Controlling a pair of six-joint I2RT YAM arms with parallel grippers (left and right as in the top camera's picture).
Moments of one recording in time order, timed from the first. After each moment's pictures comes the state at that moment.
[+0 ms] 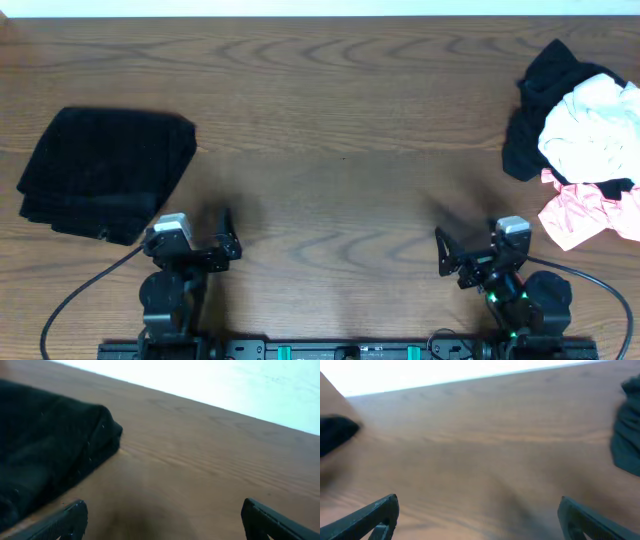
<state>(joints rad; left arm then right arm) 0.00 0.05 0.11 -0.34 0.03 -0.28 0.02 0.02 0.16 -0.45 -0.33 0.21</state>
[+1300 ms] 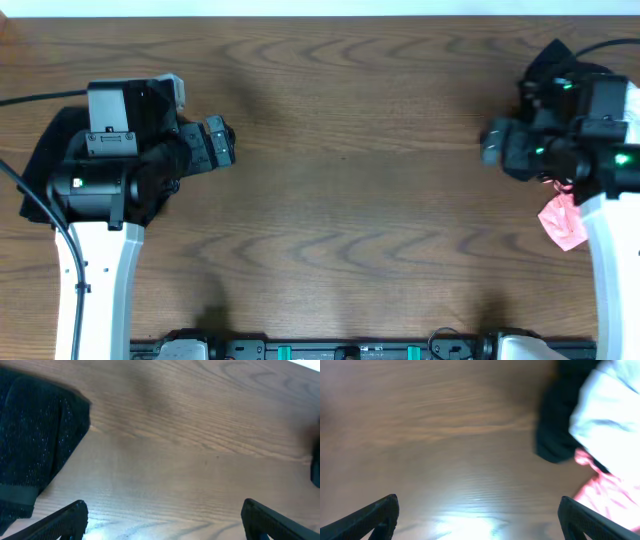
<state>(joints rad) 0.00 1.24 1.39 -1.08 0.20 -0.24 -0.10 1.32 1.34 -1.02 -0.11 0.14</state>
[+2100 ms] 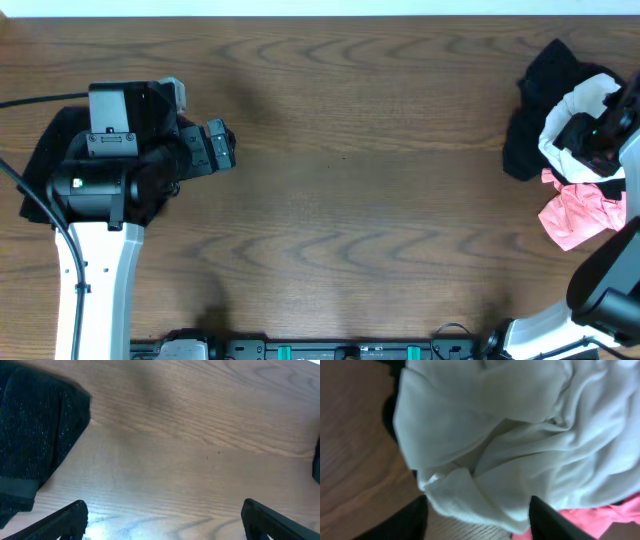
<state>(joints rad) 0.00 1.24 1.39 -1.11 0.20 -0.24 -0.45 1.78 1.38 -0.81 -0.06 0.22</state>
